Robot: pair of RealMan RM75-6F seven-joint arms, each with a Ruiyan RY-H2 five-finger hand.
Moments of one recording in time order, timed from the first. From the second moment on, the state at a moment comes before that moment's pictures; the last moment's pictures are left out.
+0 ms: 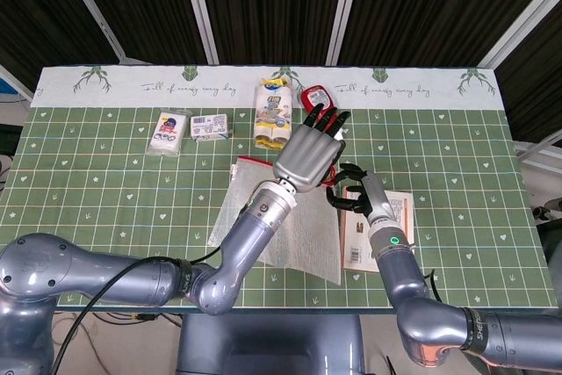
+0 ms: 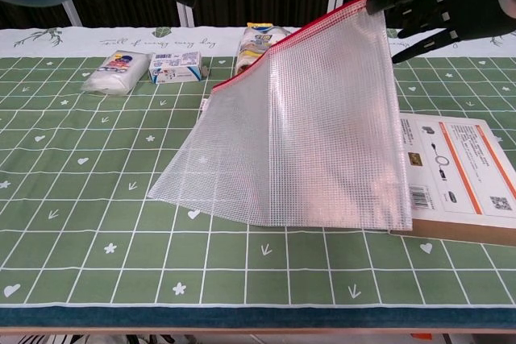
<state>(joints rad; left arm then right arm) -1.47 -1.57 -0.44 -1.66 0.42 1.11 0.87 0.87 -1.27 0.64 -2.19 0.09 1.31 -0.07</state>
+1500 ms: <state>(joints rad) -1.33 -1.44 -0.33 -1.75 0.48 1.12 0.77 0.81 -1.09 0.81 -2.19 0.16 1.20 0.06</state>
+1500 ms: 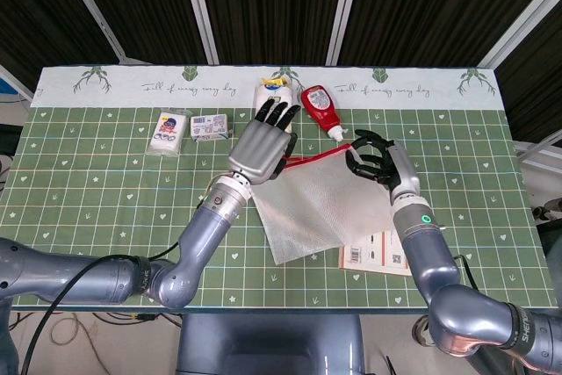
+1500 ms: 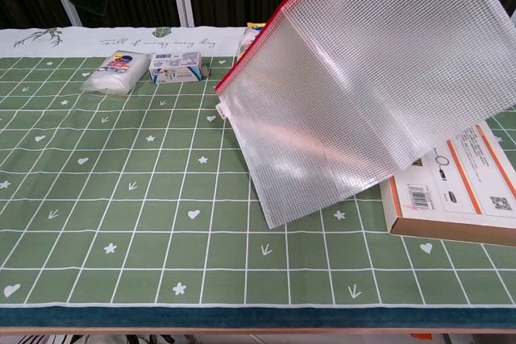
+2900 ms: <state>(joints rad) -1.06 -1.15 -0.19 -1.94 0.67 1.14 0.62 0.78 -1.01 0.77 -2.09 0.14 1.14 0.07</state>
